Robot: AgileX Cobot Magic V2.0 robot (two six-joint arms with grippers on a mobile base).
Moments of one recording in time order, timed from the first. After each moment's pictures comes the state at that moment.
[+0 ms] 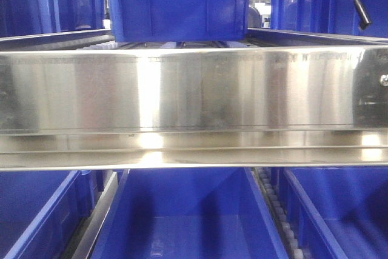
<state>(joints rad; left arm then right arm) -0.19 1.84 -2.37 -0.02 1.29 -0.14 0.19 1.84 -2.28 0.20 1.13 0.06</state>
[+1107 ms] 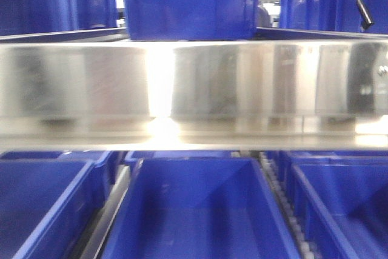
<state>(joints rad) -0.19 1.84 -2.37 -0.02 1.19 -0.13 0.19 1.84 -2.28 0.20 1.09 0.06</state>
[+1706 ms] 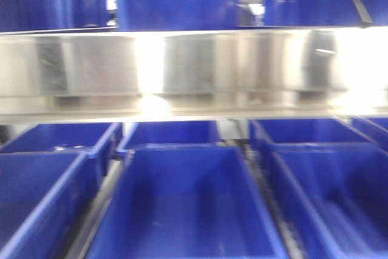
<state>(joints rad) -0.19 1.84 -2.36 -0.01 1.06 -0.12 0.19 1.84 -2.28 0.19 1.07 0.06</state>
